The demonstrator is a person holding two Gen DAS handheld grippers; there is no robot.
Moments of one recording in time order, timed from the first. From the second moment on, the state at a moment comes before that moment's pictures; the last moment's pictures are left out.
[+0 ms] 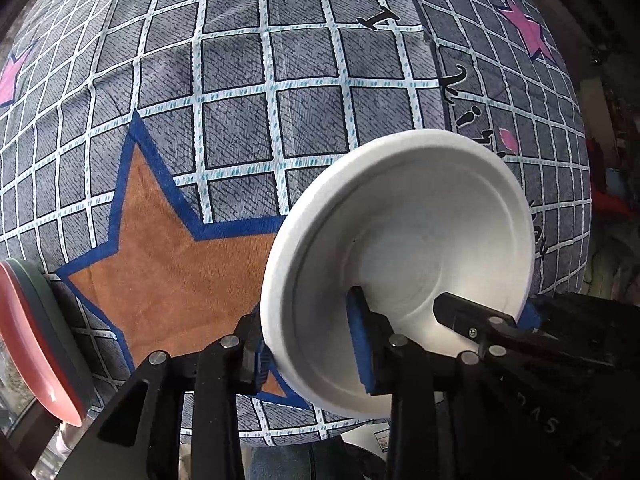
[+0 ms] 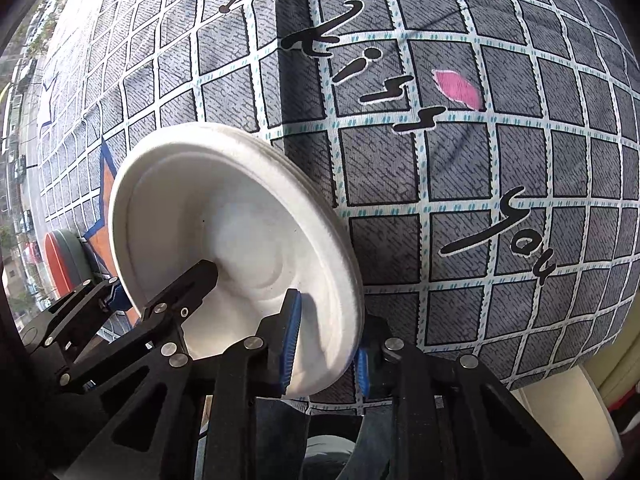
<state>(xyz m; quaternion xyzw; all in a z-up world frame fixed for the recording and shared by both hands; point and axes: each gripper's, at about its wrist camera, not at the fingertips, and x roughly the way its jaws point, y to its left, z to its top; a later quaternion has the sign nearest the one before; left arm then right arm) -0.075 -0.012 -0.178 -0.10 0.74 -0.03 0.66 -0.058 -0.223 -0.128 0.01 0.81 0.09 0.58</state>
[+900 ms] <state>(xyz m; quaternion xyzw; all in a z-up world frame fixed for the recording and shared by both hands) -0.143 0.049 -0.160 -0.19 0.70 0.04 0.68 -0.095 0.006 -0.131 -0.15 0.81 0.19 0.53</state>
